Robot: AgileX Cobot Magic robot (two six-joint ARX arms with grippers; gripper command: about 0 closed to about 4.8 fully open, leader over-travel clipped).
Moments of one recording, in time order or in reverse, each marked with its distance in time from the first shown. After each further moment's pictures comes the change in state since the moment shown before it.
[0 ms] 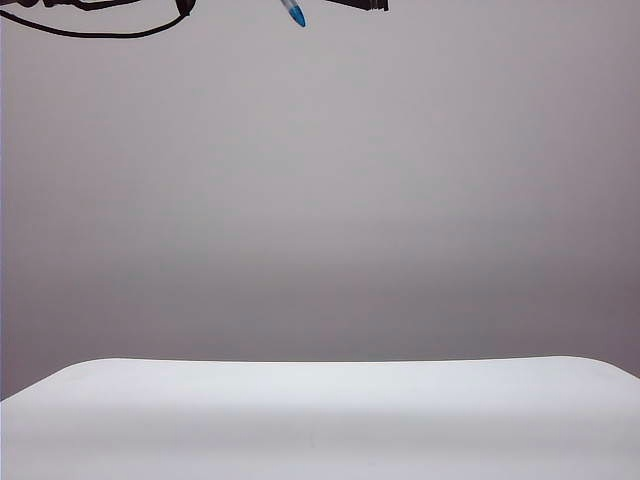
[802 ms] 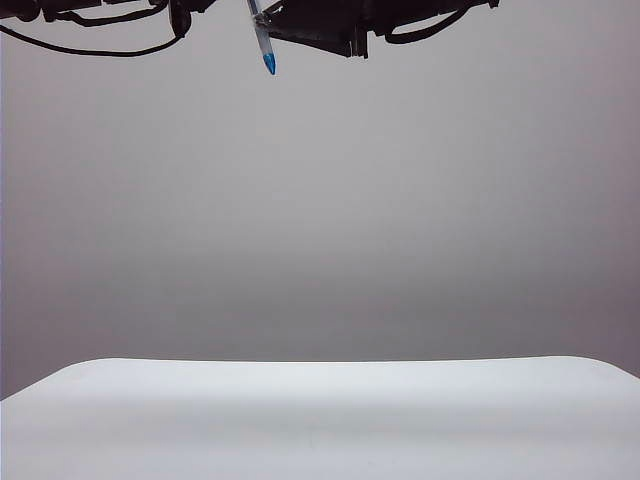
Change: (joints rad) left arm 0.005 0.018 -0.006 -0.023 -0.060 -0.004; right arm 0.001 0.117 0.016 0.021 -0.049 0.000
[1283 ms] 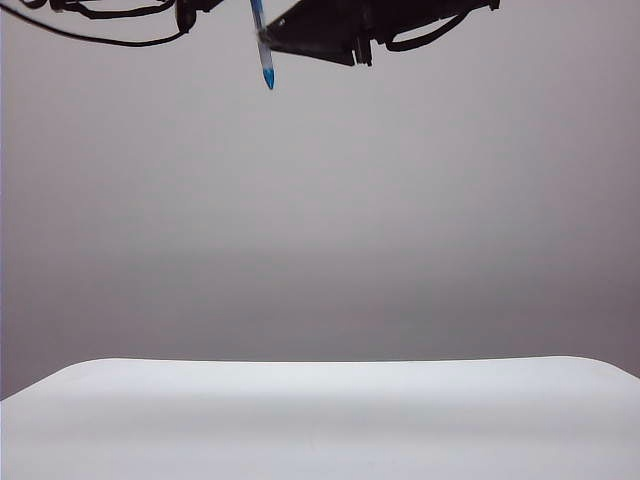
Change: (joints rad) left arm -0.001 0.000 0.101 -0.257 0.031 0.156; right arm 0.000 0.003 0.000 -0.027 0.072 -0.005
